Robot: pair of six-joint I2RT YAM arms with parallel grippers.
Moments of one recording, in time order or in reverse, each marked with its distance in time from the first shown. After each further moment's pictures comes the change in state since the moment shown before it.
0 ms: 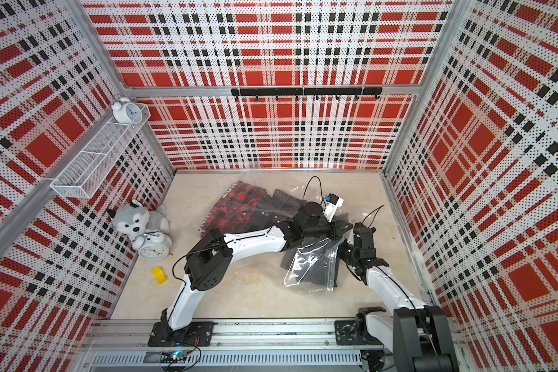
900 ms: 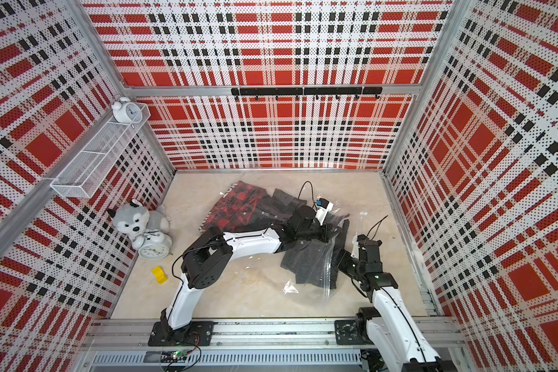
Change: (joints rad) left arm 0.034 -0.025 -0.140 0.034 -0.020 -0.001; right arm -0.026 -0.298 -0.079 -0.293 -0.054 -0.042
